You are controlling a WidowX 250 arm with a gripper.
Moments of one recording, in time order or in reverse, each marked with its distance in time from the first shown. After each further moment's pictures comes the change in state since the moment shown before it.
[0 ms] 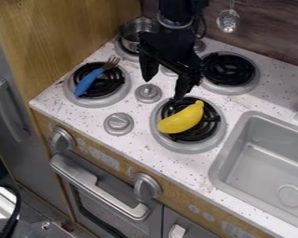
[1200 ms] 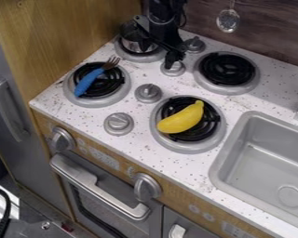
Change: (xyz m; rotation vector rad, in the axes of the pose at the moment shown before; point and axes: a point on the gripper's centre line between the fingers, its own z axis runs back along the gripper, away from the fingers) arm 0.091 0.080 -0.061 0.154 -0.273 0.009
